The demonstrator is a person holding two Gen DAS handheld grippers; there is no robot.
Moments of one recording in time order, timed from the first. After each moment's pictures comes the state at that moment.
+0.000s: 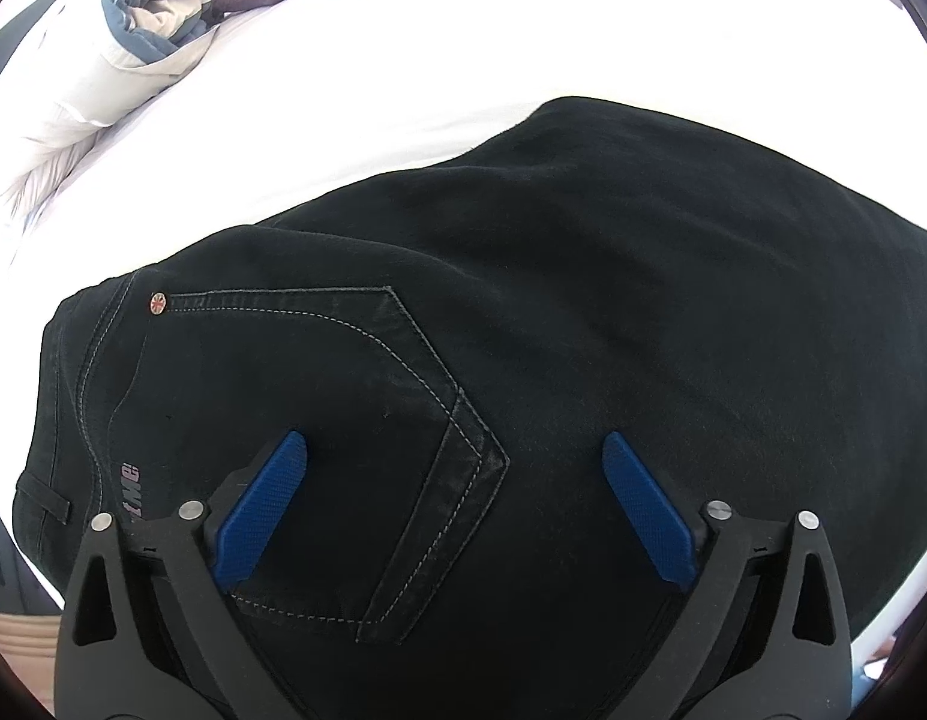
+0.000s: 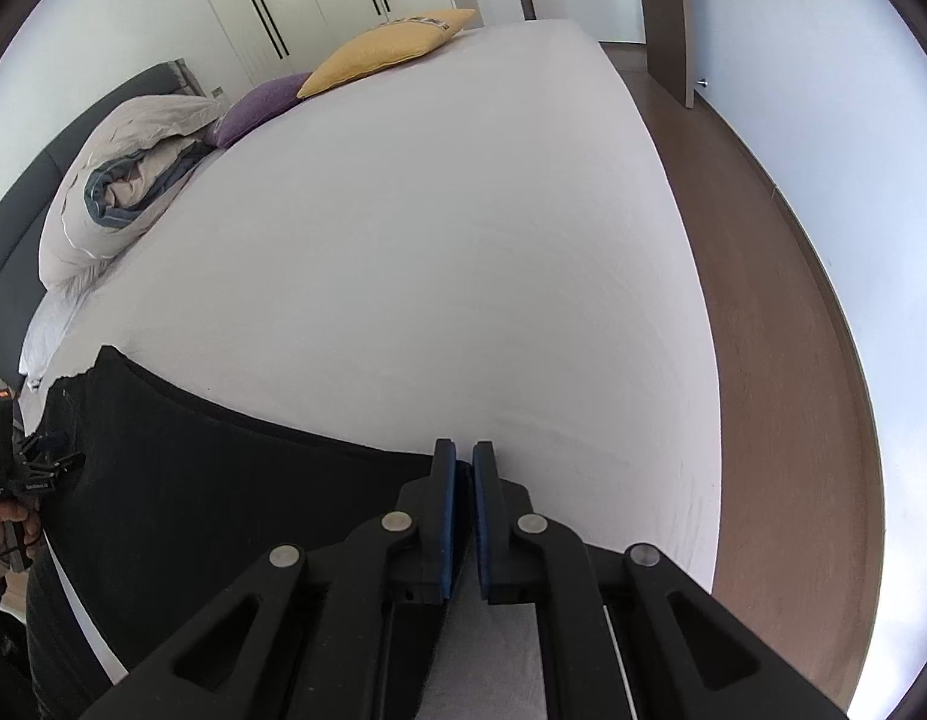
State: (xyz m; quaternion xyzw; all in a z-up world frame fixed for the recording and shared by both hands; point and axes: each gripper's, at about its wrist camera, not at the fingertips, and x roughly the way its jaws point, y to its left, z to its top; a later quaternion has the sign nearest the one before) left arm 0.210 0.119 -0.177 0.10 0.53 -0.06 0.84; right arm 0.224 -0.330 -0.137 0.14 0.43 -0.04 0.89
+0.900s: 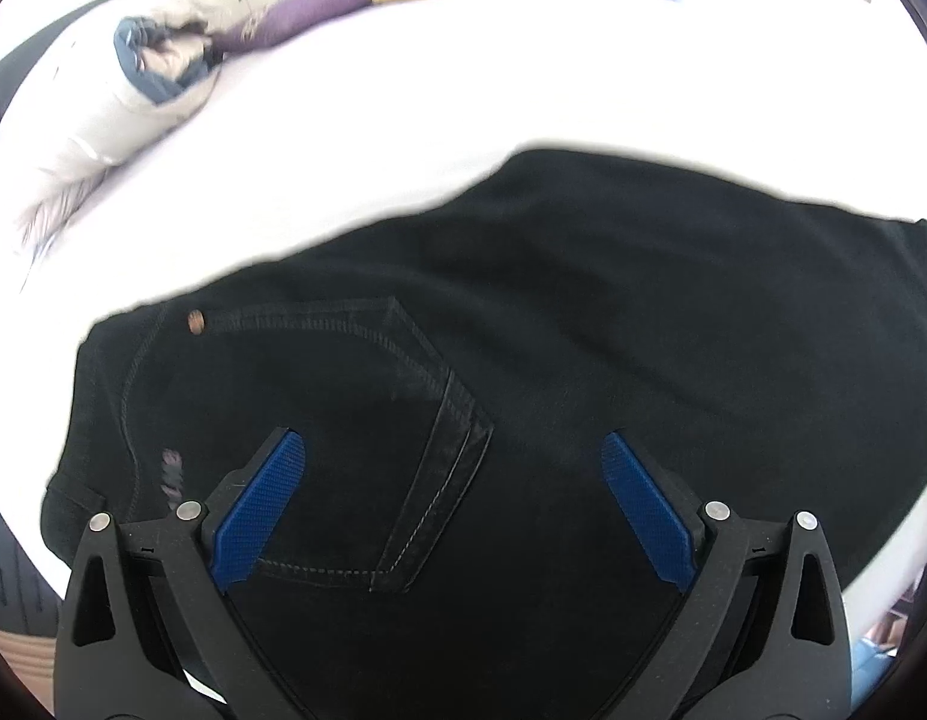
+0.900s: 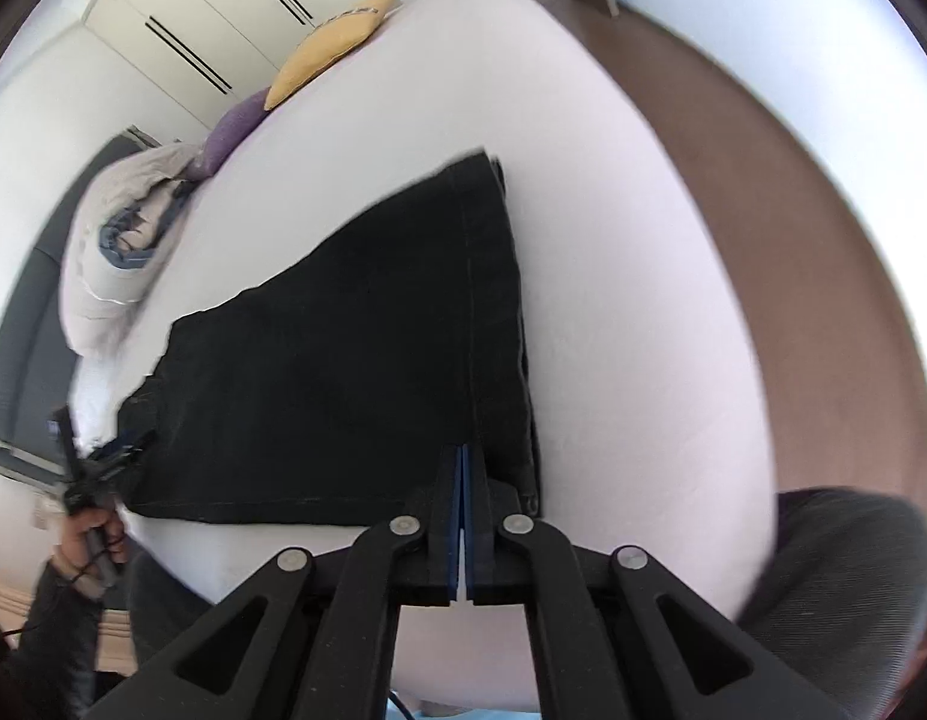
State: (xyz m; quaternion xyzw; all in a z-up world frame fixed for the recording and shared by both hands) left arm 0.188 0.127 -0.146 0.11 0.48 -0.08 0.87; right arm 0.114 -0.262 -0.127 0.25 0.45 -0.08 0.85
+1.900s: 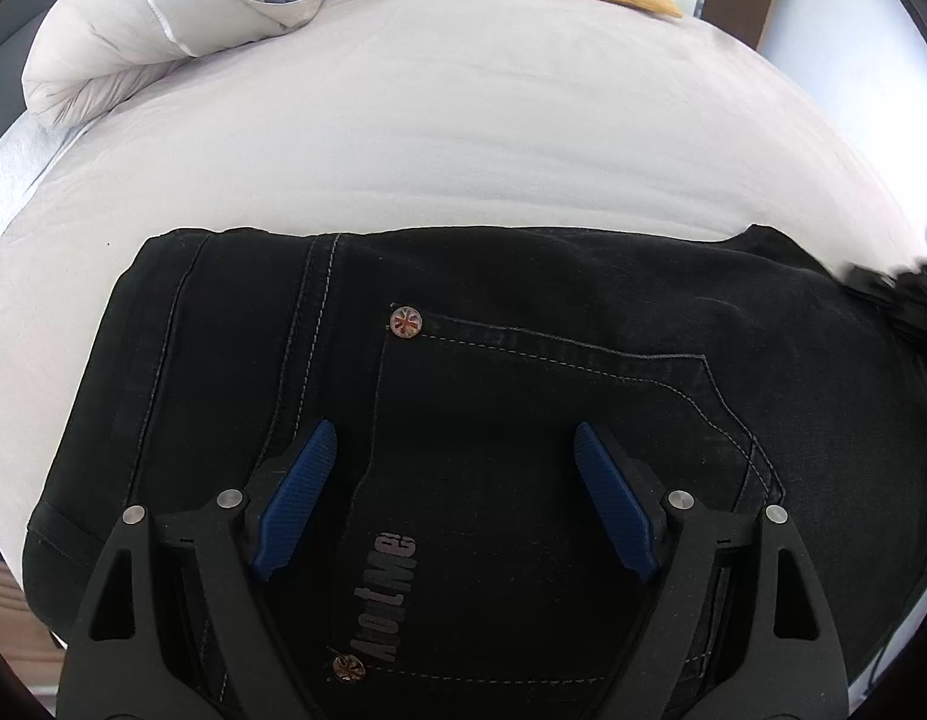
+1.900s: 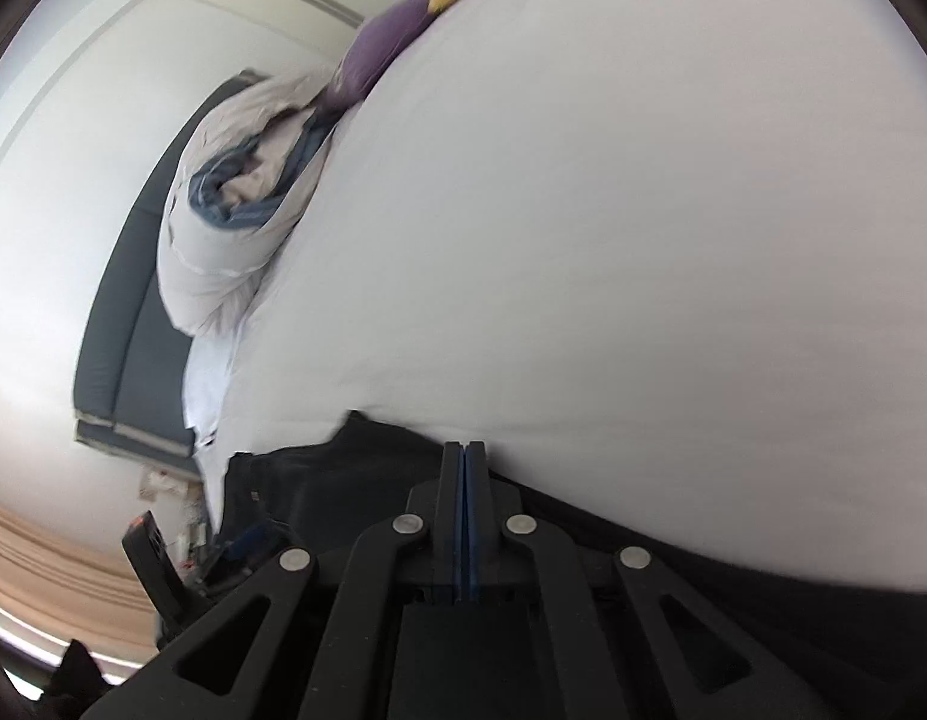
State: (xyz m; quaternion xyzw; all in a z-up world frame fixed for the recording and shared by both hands) left arm 0.252 0.247 -0.180 0.00 0.50 -0.02 0.87; right arm 0.411 -0.066 -0.195 0.32 0.45 0.13 0.82
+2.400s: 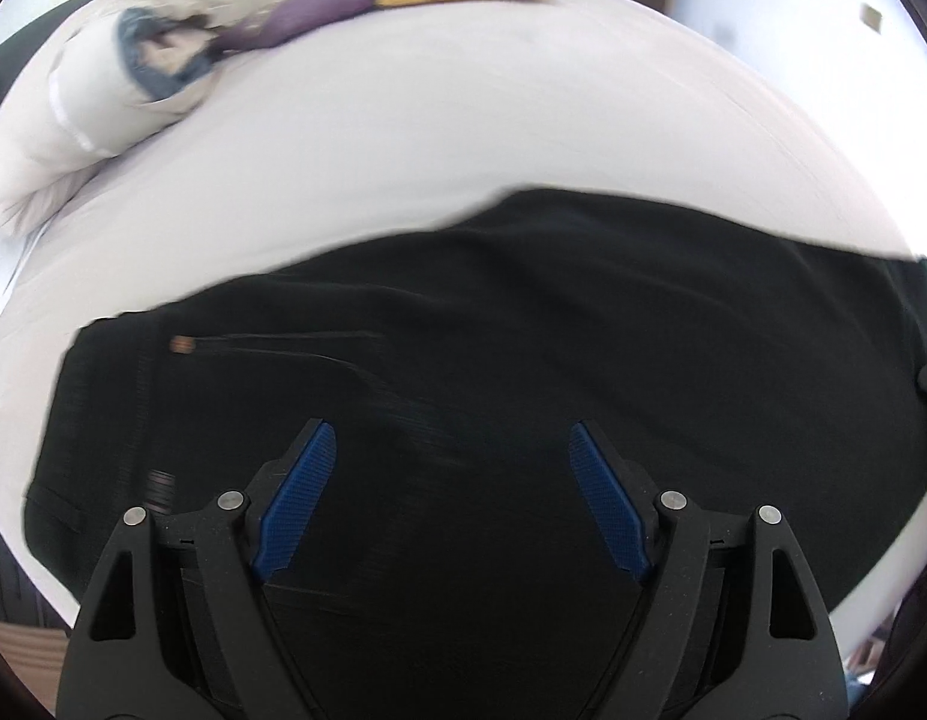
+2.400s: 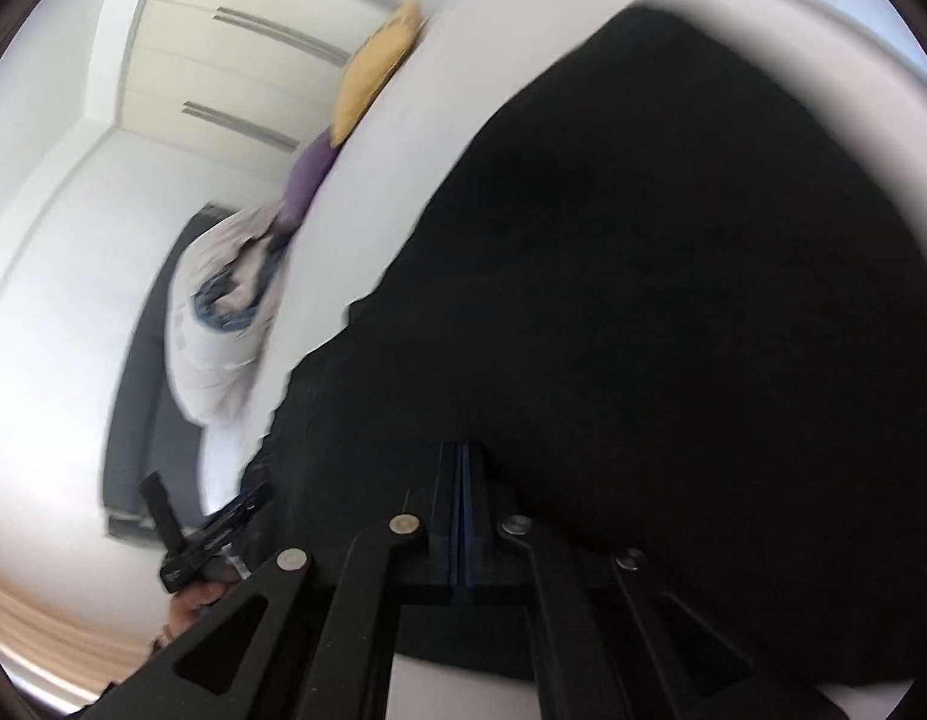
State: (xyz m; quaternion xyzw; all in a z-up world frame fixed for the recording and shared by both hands) left arm 0.188 0.109 -0.140 0.09 0.48 -0.09 0.87; right arm 0.149 -0.202 -0.192 0.42 0.36 0.02 0.83
